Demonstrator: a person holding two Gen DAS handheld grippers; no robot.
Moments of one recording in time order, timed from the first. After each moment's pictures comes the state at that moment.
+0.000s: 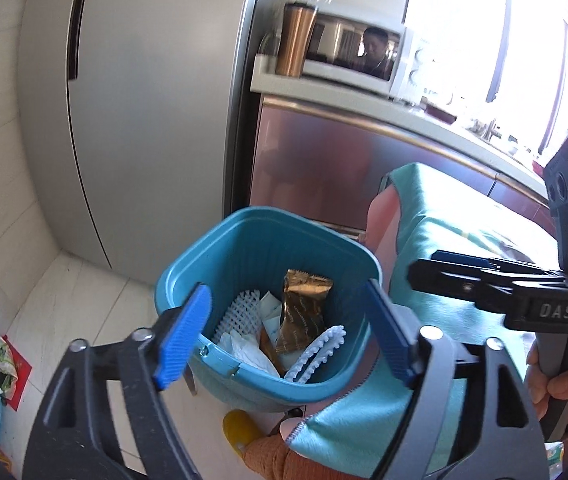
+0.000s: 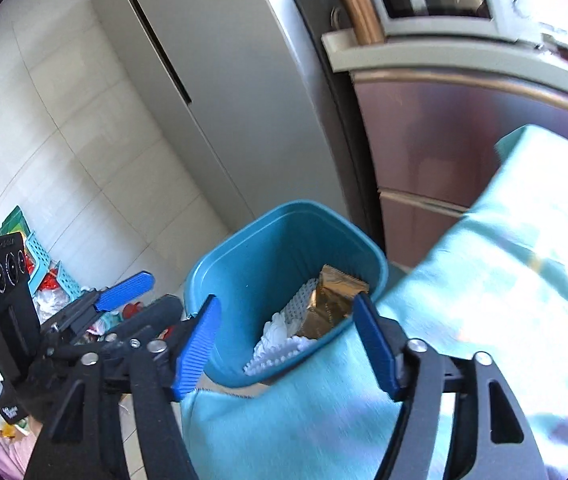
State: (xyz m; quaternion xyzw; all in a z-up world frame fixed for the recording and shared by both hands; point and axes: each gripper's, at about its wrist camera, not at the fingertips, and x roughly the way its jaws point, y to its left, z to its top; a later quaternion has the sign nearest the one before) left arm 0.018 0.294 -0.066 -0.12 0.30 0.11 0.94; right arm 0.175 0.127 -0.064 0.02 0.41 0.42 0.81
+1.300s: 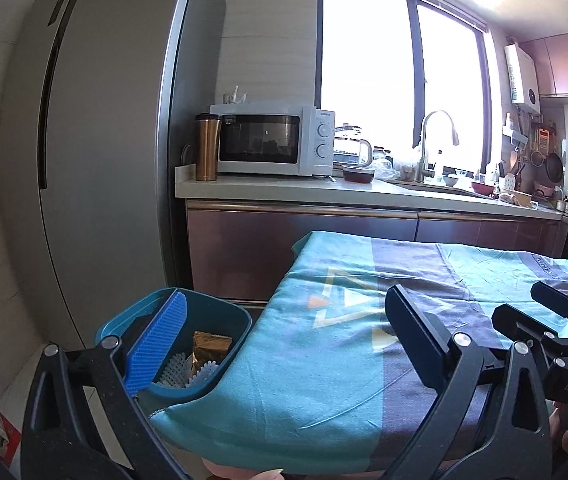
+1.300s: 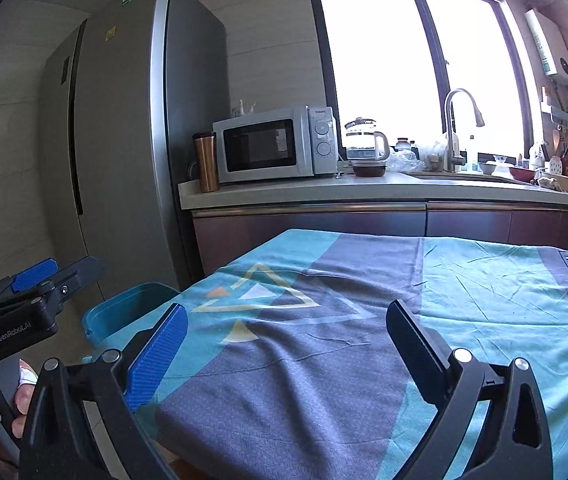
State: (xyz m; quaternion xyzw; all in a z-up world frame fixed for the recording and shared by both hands) left arm -0.052 0.133 -0.013 -0.03 0.13 0.05 0.99; right arm 0.021 -0.071 -0.035 0.02 0.17 0.15 0.97
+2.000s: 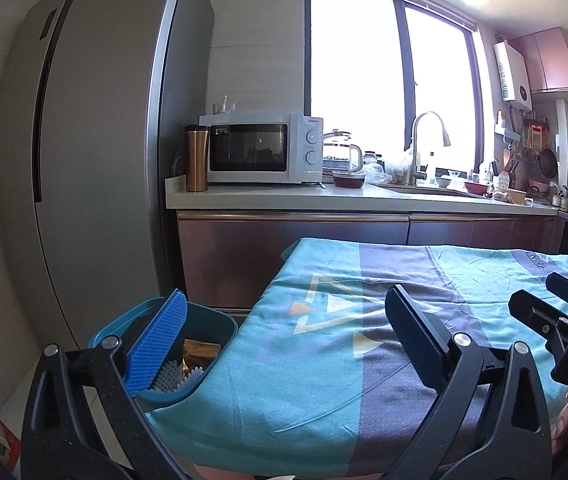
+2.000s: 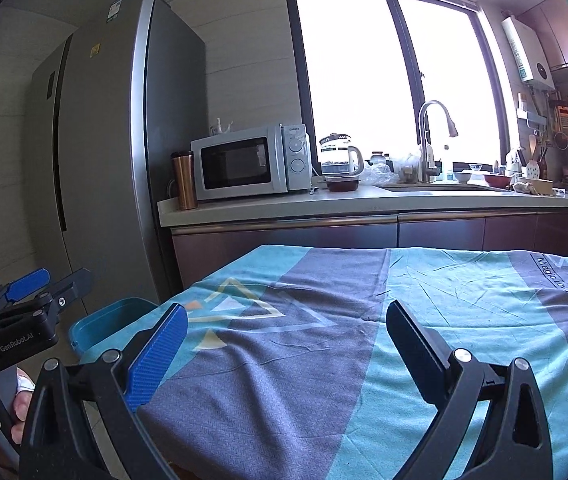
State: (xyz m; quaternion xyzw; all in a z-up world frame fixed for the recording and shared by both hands) left arm -0.055 0.114 -0.010 -0.02 0.12 0.04 0.99; right arm 0.005 -0.098 -0.026 0.03 0.14 0.11 0.98
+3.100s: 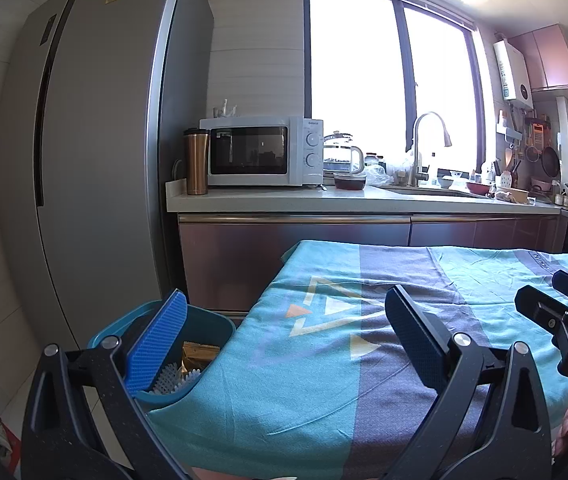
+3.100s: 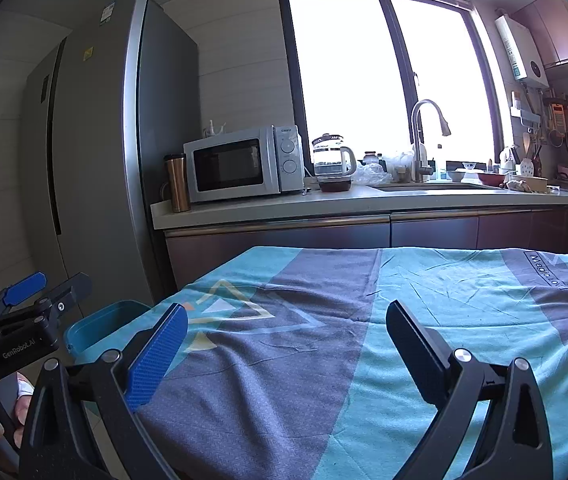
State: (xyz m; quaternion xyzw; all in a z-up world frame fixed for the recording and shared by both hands) left arm -0.050 0.109 -0.013 -0.01 0.11 0.05 0.99; right arm 0.008 -0.108 -0.026 0.04 0.14 0.10 0.98
